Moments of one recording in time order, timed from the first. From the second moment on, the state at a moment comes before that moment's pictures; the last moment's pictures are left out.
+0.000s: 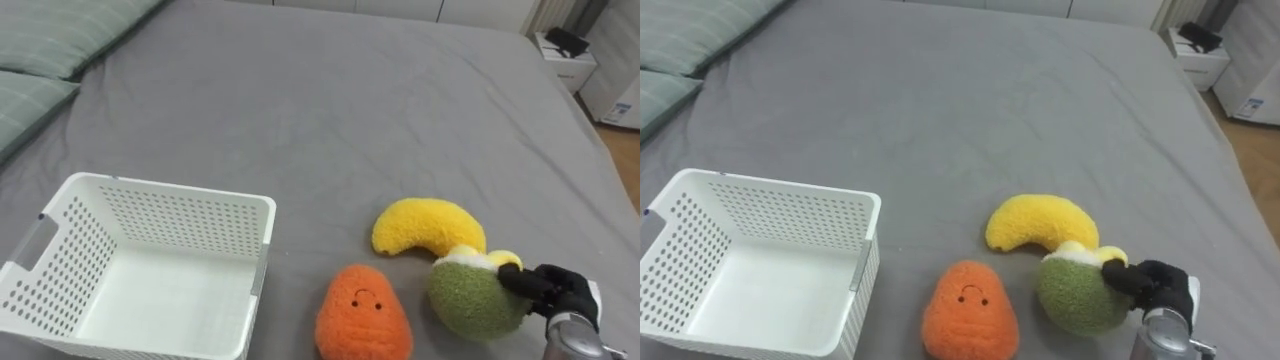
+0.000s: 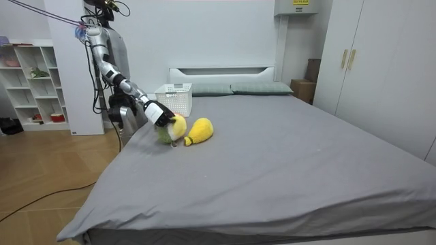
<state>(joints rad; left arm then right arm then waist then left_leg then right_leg) 0.30 0.18 0.23 1.05 0.28 0.14 0.14 -0.12 -0.32 -0.14 0.87 0.21 0.03 -0.26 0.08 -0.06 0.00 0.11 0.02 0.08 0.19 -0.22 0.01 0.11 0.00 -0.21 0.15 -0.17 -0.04</state>
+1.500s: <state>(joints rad) 0.28 0.18 0.21 1.05 0.27 0.11 0.18 -0.05 -0.32 -0.09 0.09 0.04 0.04 -0.16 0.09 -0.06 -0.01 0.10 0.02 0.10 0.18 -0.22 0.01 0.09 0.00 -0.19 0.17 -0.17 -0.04</state>
